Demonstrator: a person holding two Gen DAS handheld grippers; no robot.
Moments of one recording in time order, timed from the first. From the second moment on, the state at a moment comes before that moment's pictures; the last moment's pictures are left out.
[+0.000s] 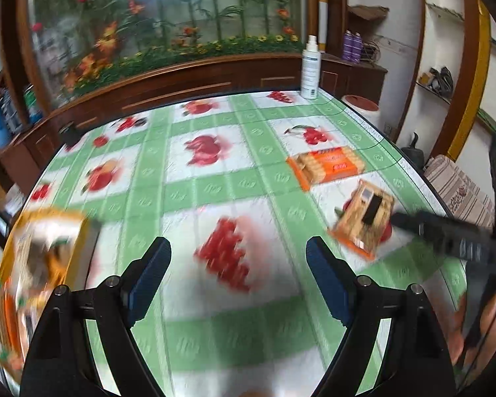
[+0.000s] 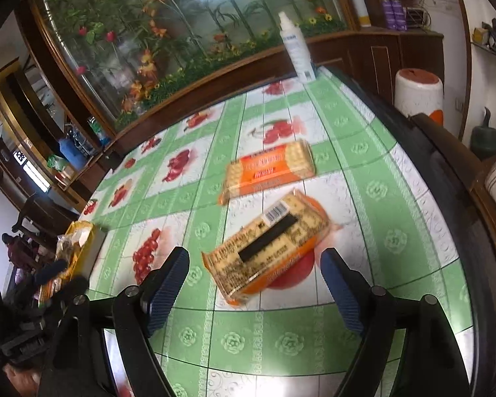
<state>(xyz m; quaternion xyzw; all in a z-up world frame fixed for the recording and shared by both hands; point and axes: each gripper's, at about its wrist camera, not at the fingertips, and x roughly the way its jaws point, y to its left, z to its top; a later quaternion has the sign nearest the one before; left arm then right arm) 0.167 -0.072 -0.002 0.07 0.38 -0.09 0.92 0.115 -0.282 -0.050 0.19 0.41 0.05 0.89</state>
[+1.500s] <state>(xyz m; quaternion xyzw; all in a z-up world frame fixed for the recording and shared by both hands) 0.282 -0.163 -0.073 0.22 0.43 -0.21 0.85 0.157 -0.254 -0.083 0.10 0.47 -0.03 0.87</state>
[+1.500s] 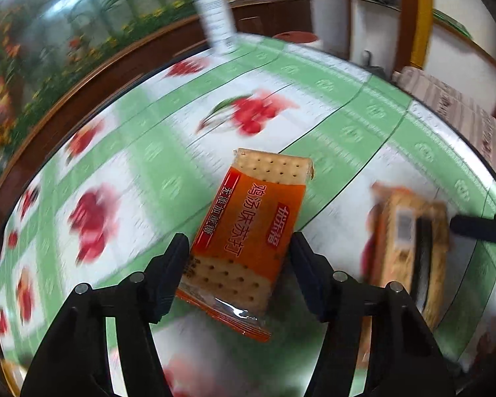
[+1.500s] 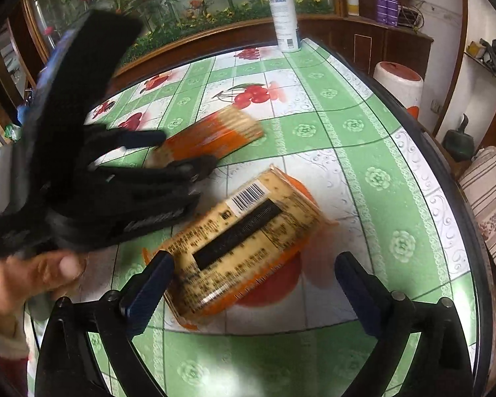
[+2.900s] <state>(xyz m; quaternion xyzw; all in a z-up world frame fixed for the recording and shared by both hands) 0.207 -0.028 -0.079 0.03 0.49 -0.07 0.87 0.176 -0.220 -0.092 0.00 0.48 0.01 0.88</state>
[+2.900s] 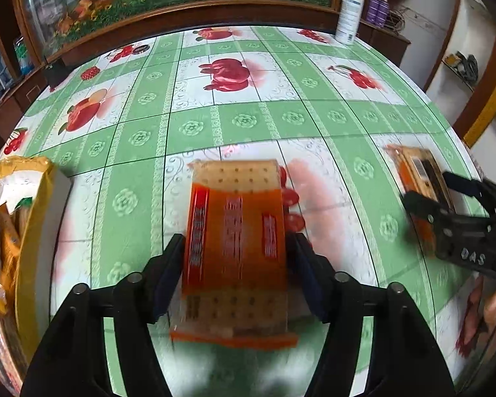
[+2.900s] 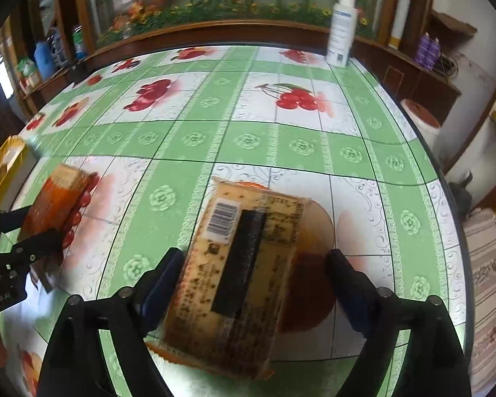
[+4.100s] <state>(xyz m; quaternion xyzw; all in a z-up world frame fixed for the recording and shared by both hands) 0.059 0.087 -0.003 -0.03 0.35 0.10 0.93 0.127 -0.137 -0.010 0.20 0.38 0.30 0.85</state>
